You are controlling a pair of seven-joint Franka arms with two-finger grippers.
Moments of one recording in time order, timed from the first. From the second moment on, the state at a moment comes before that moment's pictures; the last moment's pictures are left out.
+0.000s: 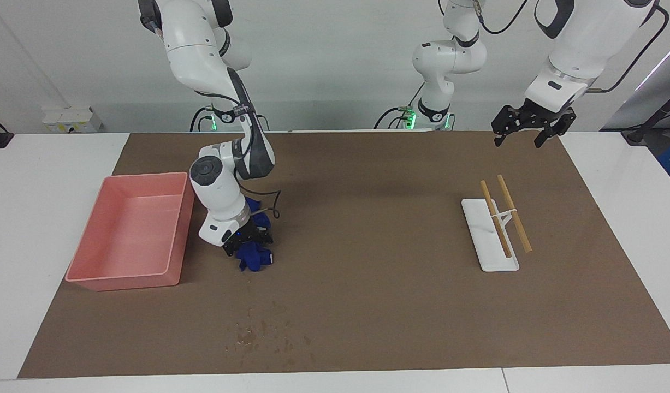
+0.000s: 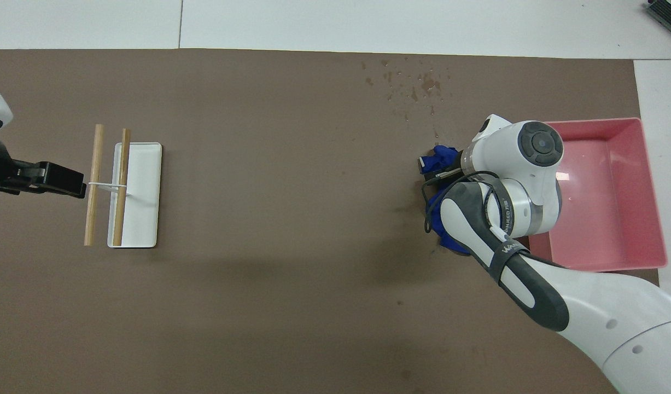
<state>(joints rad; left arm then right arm) -0.03 -0.03 -0.06 -1.60 -0.01 1.53 0.03 0.14 0.42 0.04 -1.92 0.07 2.44 -0.17</state>
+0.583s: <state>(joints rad) -0.03 -0.03 -0.06 -1.60 -0.01 1.53 0.03 0.13 0.50 0.04 -1.83 0.05 2.47 -0.17</state>
